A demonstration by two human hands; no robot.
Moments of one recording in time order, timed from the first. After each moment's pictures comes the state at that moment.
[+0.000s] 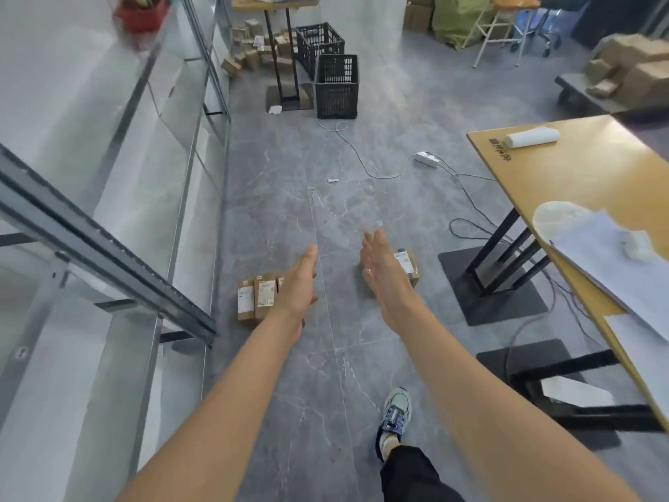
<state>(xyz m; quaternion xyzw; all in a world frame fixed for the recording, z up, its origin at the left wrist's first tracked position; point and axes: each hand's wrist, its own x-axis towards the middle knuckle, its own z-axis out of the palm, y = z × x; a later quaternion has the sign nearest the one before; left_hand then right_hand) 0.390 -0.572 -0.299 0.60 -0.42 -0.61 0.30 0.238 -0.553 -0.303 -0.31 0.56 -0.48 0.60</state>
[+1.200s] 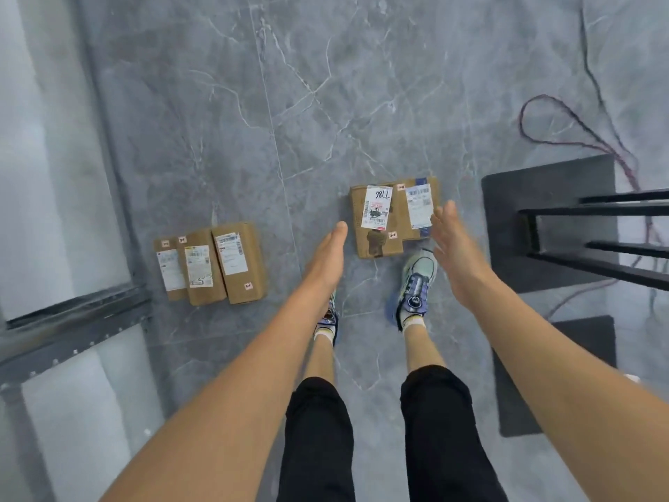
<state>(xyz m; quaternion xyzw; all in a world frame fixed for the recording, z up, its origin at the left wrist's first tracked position) 0.162 -0.996 -0.680 0.69 -0.28 -0.67 0.04 -0.039 -0.966 -0.680 -0.11 0.74 -0.26 0.61</state>
